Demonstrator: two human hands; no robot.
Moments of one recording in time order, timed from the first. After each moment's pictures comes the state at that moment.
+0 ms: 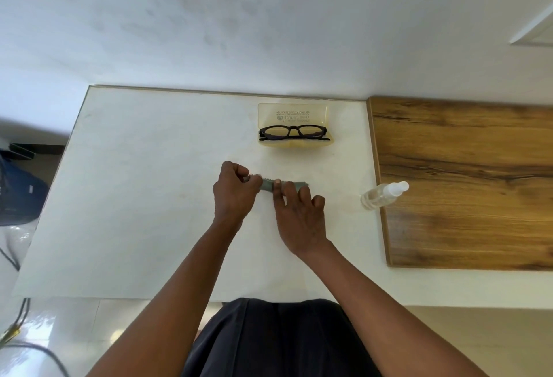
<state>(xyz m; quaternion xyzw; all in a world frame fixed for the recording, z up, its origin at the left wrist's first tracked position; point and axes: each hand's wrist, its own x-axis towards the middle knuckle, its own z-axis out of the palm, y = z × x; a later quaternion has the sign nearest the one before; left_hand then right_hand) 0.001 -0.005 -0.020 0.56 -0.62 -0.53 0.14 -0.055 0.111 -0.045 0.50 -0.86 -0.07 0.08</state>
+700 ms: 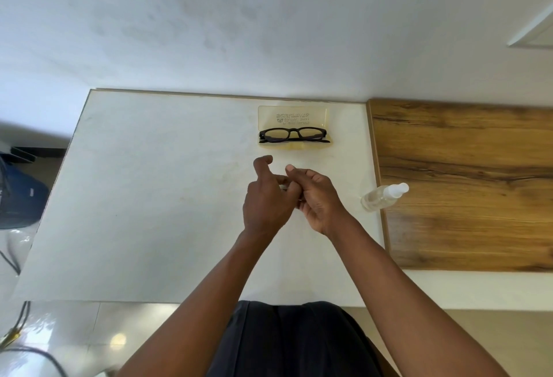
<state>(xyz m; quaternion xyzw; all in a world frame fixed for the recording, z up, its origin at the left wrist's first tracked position) -0.021 0.039 -0.001 0.45 -0.75 -0.46 0.14 -0.101 0.093 -0.012 -0.02 -0.60 0.62 -0.50</state>
